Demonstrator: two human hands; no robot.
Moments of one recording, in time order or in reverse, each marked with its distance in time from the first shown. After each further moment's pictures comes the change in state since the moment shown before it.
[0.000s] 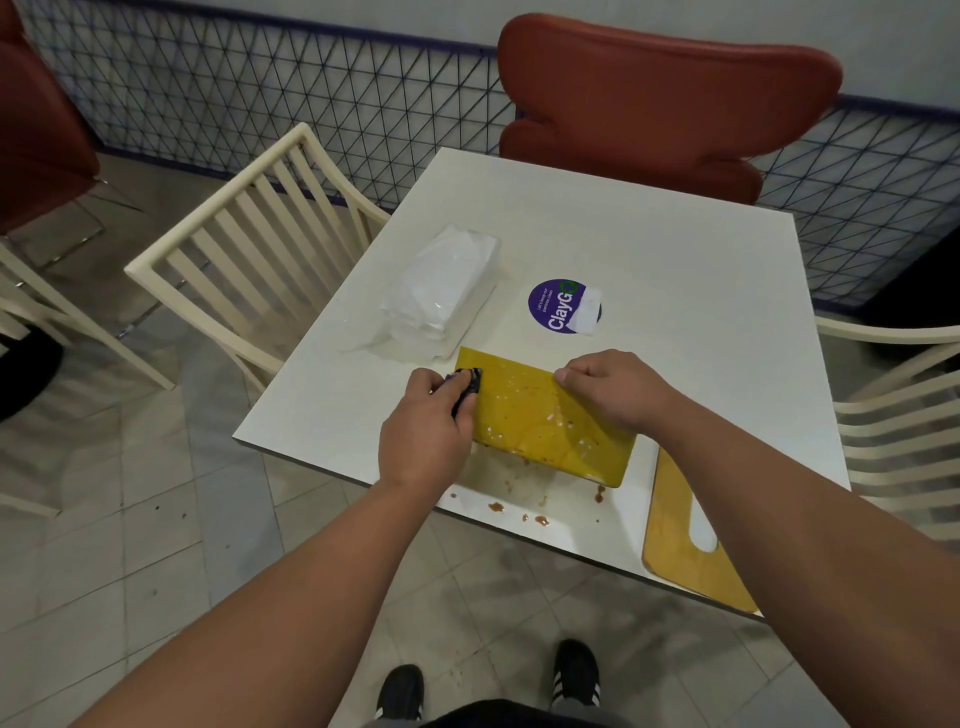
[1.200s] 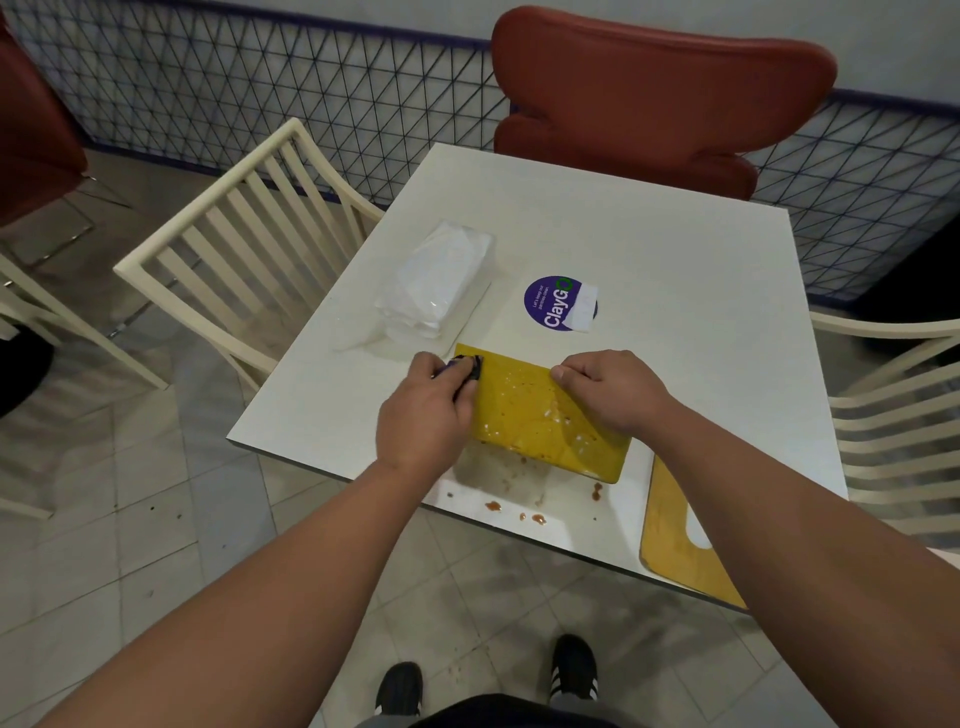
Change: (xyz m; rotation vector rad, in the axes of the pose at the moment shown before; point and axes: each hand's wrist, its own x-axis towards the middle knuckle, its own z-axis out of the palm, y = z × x) left_hand 0.015 0.005 -0.006 0.031 0.007 0.085; right_hand 0.002 0.007 0.007 -0.116 0.095 -0.034
